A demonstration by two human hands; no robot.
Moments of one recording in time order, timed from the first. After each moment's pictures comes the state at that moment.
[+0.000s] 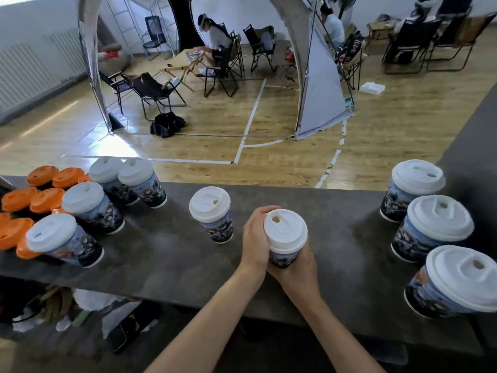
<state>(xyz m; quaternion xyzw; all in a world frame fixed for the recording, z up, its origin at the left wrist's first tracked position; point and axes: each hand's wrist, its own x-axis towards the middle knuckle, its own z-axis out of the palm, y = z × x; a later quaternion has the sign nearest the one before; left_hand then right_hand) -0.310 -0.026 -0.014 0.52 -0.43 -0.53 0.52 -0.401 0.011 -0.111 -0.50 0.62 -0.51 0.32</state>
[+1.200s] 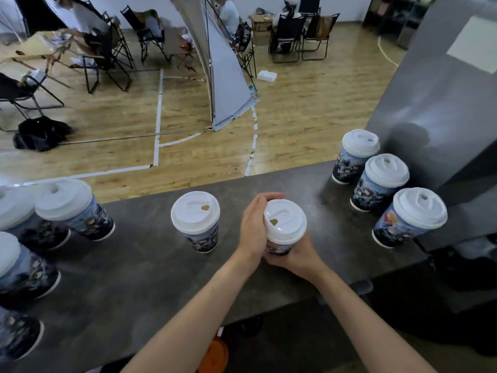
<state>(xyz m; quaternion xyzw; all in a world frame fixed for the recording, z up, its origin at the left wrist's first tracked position) -0.277 -0.059 -0.017 0.36 -0.51 -0.65 0.42 -0.389 0.009 -0.099 -0.51 0.66 -0.48 0.28</state>
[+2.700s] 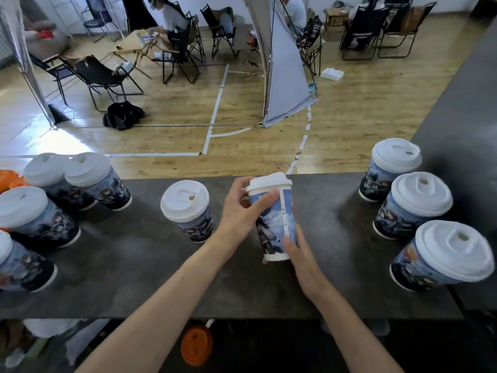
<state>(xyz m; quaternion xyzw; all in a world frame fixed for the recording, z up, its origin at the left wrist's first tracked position) -0.293 -0.074 -0.013 0.46 -0.54 -0.57 0.41 -0.421 0.019 -0.087 -0.39 0.49 -0.54 0.56</state>
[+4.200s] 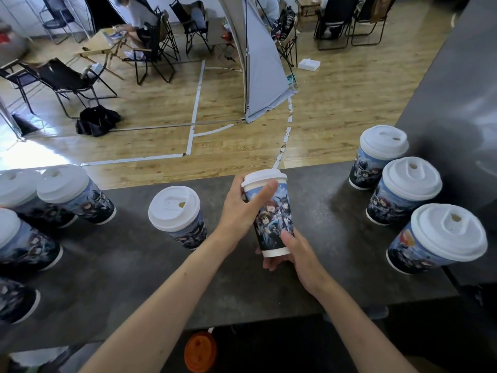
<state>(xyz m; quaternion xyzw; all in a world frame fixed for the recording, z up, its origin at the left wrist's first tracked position) -0.303 -0.093 -0.021 0.45 -0.57 -0.59 0.36 -0.422 0.015 -0.089 -0.39 0.48 -0.54 0.57</state>
